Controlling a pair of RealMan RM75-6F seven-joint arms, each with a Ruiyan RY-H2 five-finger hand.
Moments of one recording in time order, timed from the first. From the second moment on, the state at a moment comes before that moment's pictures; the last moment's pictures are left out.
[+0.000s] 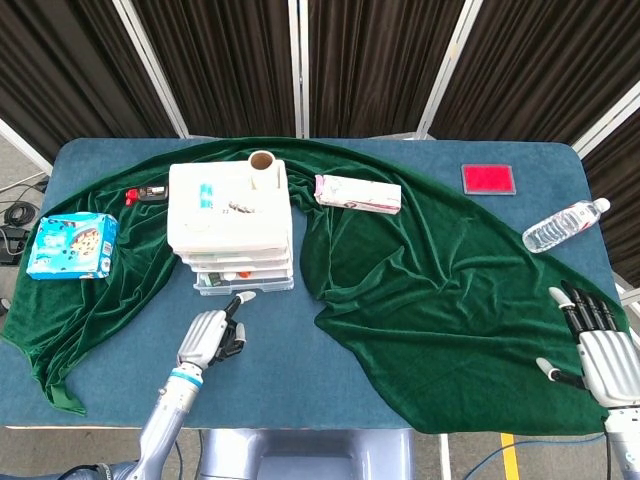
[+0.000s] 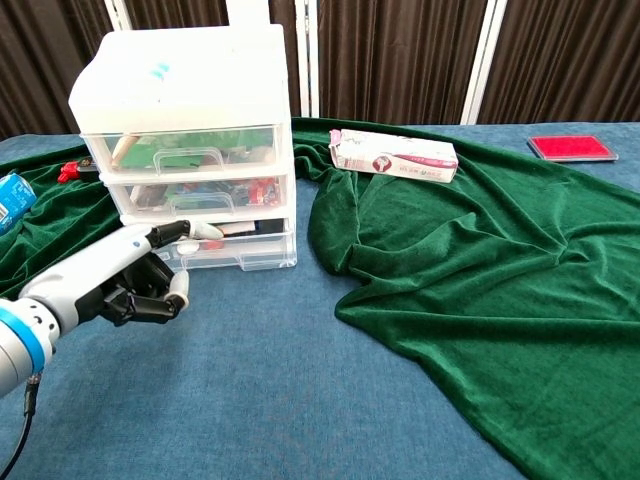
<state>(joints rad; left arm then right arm) -0.40 -1.75 -0.13 -1.63 1.19 1.16 0.20 0.09 -1.05 0.04 -1.59 -1.57 1.48 0.17</state>
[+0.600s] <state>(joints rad) -0.46 -1.75 -0.24 -1.67 0.94 1.17 0.42 0.09 -1.05 0.03 -1.59 -1.57 1.48 0.17</state>
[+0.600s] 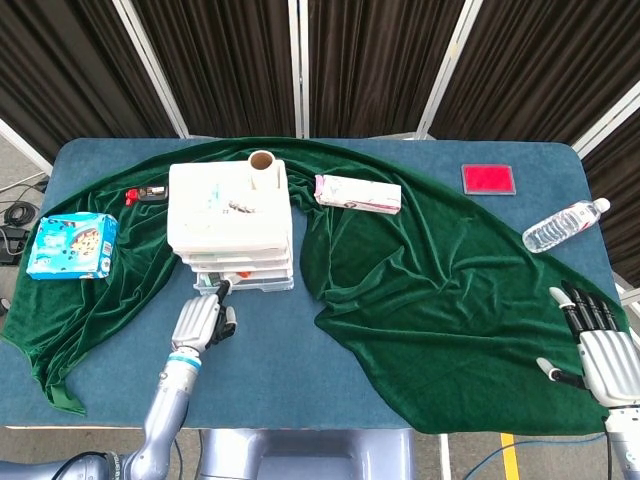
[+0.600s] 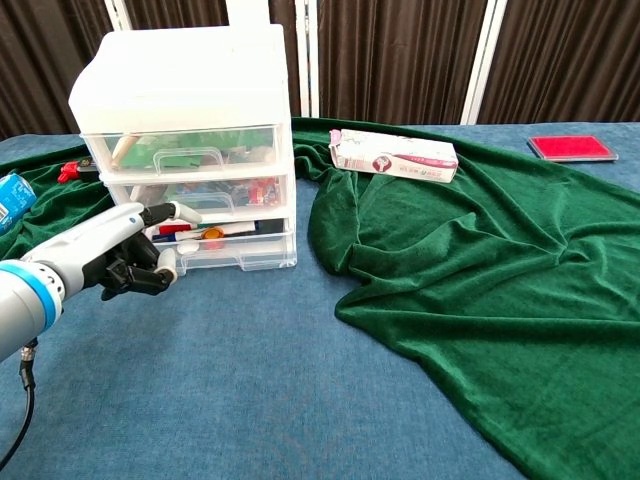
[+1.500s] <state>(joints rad) -0.50 -1.71 -0.23 -1.68 0.82 1.13 0.40 0.09 -1.05 0.04 -1.58 -1.57 1.48 0.18</state>
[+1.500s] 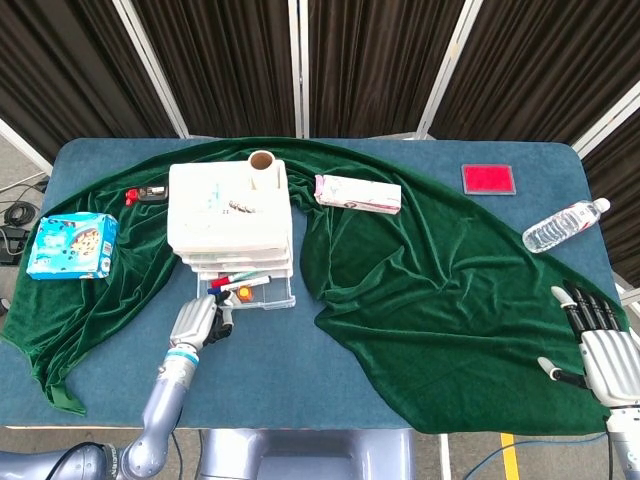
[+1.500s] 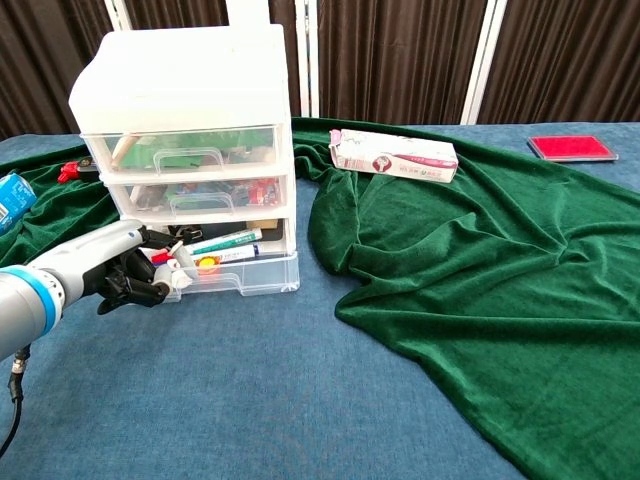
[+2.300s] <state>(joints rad) -0.49 -1.67 -0.14 -1.75 0.86 1.13 0.37 0.09 -1.05 0.04 -1.59 -1.57 1.49 0.18</state>
